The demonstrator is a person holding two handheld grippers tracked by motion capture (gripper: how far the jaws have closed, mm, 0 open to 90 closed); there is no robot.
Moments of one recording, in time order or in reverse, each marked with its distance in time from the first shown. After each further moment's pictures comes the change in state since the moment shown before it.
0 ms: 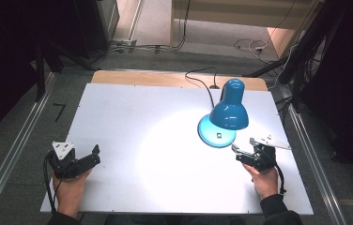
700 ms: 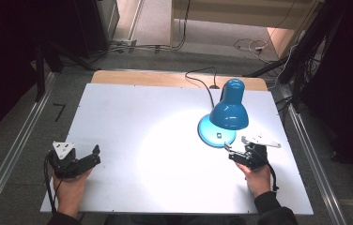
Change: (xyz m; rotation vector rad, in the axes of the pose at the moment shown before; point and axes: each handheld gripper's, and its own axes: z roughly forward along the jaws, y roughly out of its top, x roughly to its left) left arm 0.000 -0.001 0.001 0.007 -0.001 -0.002; right arm 0.017 0.002 0.014 0.000 0.023 -0.041
